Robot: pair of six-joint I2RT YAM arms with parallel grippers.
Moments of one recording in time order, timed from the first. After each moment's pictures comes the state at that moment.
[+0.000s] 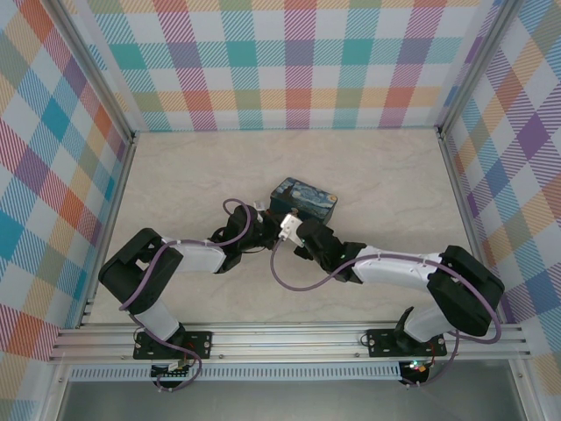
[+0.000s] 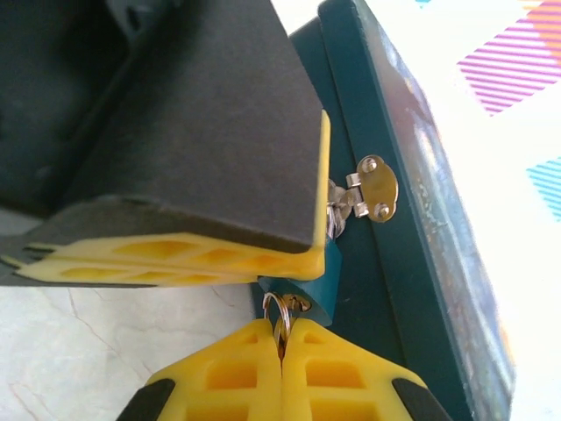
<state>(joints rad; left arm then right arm) -0.68 1.65 0.63 0.67 0.29 -1.60 0.95 1.45 0.71 0.07 0.42 -0.35</state>
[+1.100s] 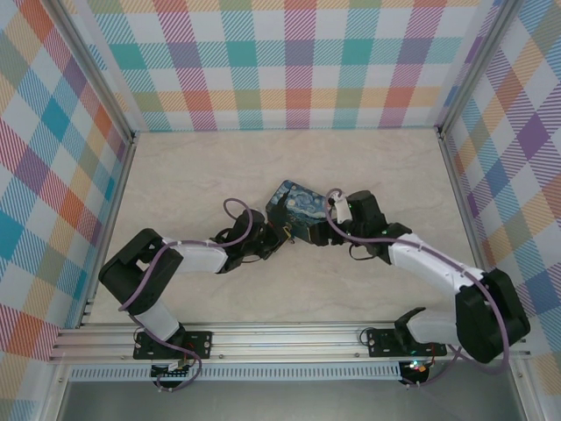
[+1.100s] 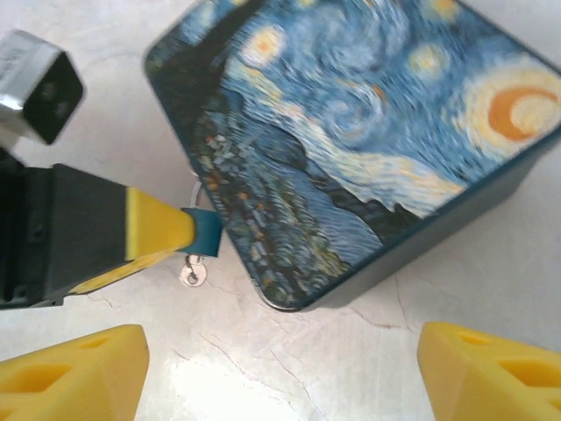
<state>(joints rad) -0.71 1.65 0.65 0.38 0.18 -1.29 0.52 1.28 0.72 -0.23 -0.27 0.29</state>
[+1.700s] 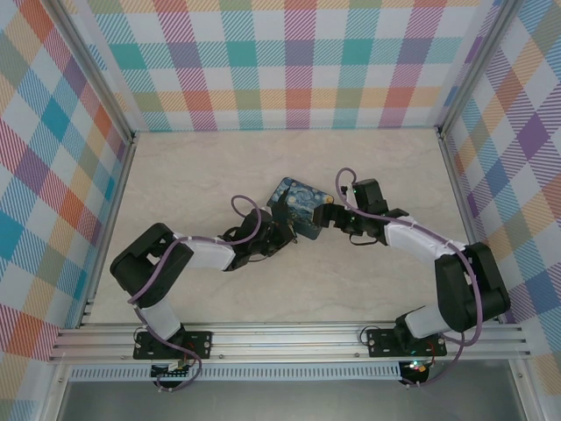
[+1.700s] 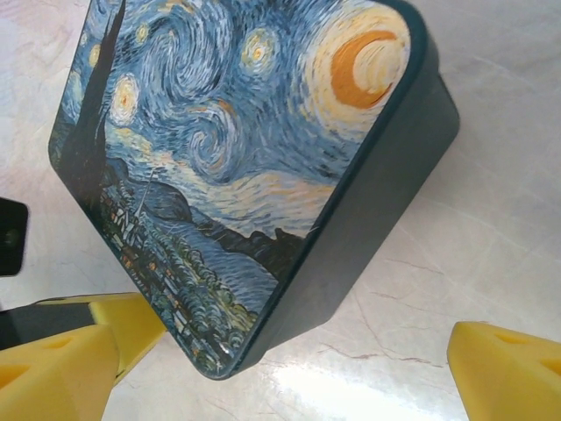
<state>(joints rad) -0.73 1.73 0.70 0.39 0.14 -1.20 0.38 1.45 0.79 -0.20 -0.36 0.54</state>
